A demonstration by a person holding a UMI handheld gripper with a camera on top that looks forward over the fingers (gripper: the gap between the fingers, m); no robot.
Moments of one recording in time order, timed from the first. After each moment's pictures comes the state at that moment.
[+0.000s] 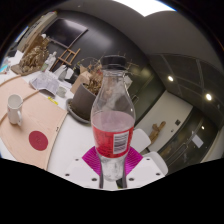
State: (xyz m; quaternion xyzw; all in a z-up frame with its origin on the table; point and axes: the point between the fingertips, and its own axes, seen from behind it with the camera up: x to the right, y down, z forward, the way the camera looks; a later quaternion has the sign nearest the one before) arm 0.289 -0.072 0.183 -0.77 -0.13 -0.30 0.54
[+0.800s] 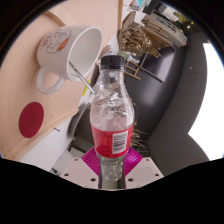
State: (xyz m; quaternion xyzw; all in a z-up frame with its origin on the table) arm 0.085 0.034 0.199 -0.41 -0.54 -0.64 0.36
